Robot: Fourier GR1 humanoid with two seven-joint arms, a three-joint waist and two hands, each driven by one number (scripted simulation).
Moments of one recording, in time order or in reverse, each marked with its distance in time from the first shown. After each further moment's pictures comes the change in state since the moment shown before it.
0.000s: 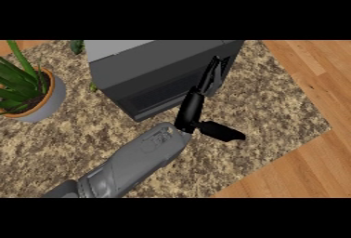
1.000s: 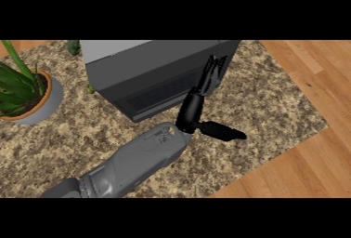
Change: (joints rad) left arm -0.022 -0.003 -0.047 0.032 0.097 0.022 -0.073; right arm -0.040 -0.057 -0.009 0.002 -0.090 0.024 0.056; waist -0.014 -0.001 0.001
